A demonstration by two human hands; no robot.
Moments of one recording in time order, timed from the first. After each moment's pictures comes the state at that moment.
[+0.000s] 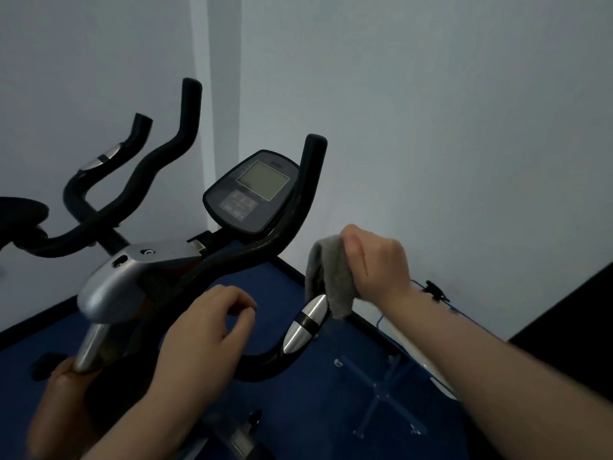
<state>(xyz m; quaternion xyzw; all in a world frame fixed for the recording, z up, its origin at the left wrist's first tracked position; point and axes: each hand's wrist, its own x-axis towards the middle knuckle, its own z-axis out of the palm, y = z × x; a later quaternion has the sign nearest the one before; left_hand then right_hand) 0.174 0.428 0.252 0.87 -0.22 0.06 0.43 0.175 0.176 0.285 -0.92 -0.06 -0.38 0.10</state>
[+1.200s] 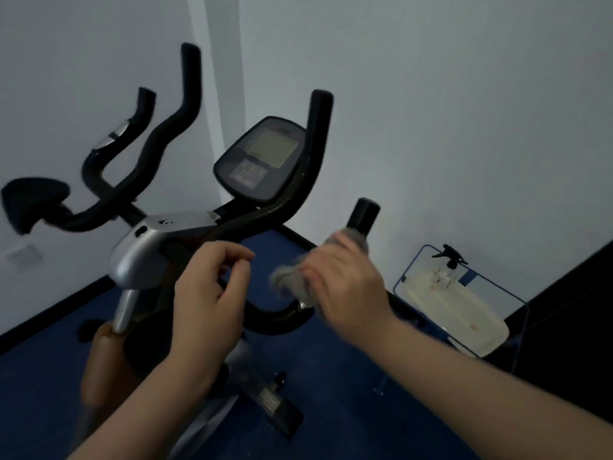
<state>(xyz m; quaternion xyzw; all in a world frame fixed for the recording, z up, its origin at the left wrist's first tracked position) 0.172 0.434 0.247 0.81 -0.20 0.15 0.53 0.129 0.249 0.241 -0.91 -0.13 -0.38 0.08</state>
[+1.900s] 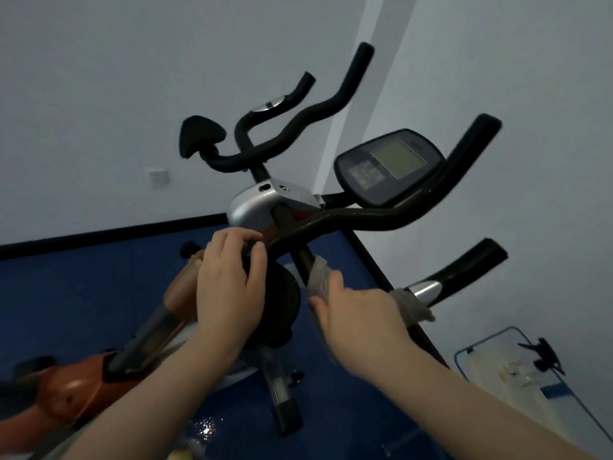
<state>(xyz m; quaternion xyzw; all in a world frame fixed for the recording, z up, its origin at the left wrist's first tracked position) 0.154 0.489 0.207 0.84 0.04 0.29 0.45 0.132 0.321 0.236 -0.99 -0.15 -0.06 -0.05</state>
